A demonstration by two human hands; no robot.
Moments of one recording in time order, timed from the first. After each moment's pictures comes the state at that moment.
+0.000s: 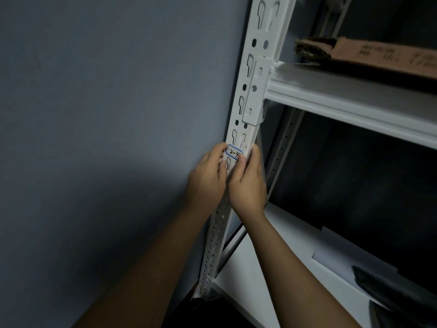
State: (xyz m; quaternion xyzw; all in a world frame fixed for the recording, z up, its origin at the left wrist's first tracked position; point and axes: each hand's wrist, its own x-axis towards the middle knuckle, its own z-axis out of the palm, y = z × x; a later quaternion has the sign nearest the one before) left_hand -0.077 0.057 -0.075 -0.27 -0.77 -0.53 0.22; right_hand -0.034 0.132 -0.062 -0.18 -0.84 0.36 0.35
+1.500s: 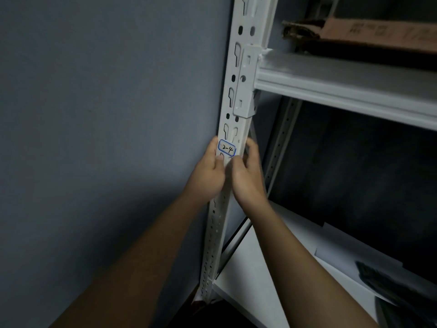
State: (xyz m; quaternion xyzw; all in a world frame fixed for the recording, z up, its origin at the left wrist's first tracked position) left_hand -0.084 0.070 -0.063 -0.27 -0.75 -0.61 0.02; right_hand -0.036 0.145 -0.055 -0.10 -0.75 0.60 0.28
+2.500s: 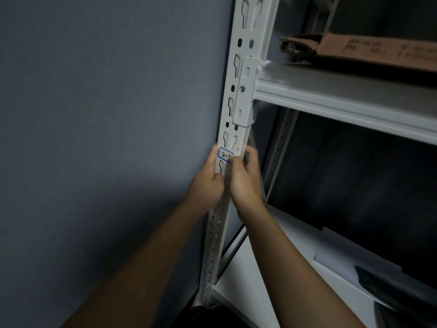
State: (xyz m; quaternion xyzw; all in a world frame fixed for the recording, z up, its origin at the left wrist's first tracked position) left_hand -0.089 0.071 -0.076 -0.26 -0.74 -0.62 -0.03; right_hand -0.034 0.137 -0.043 -0.14 -0.71 0.64 0.27
